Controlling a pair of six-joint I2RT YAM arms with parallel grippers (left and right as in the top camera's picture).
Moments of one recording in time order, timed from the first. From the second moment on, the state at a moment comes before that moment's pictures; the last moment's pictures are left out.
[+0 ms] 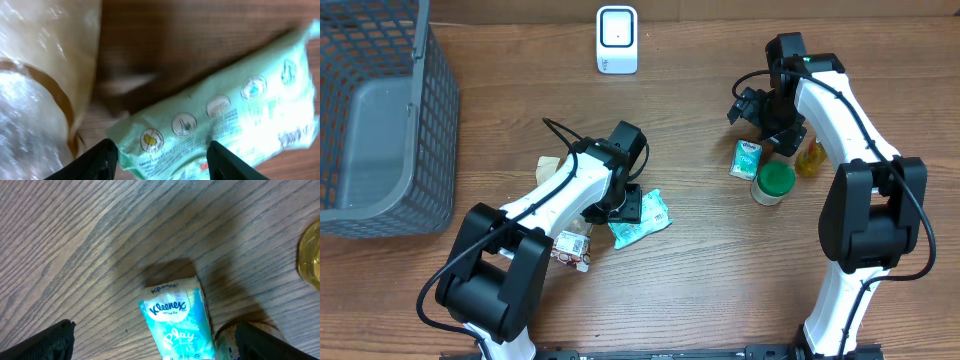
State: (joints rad) left arm -0.51 1.87 1.22 -0.91 0.10 -0.46; right arm 0.09 2.11 1.73 -1.07 -0.08 0.69
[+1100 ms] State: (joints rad) left arm -0.51 1.87 1.25 -0.89 0.16 -0.36; right arm 0.09 2.11 1.73 -1.07 -0.08 0.69
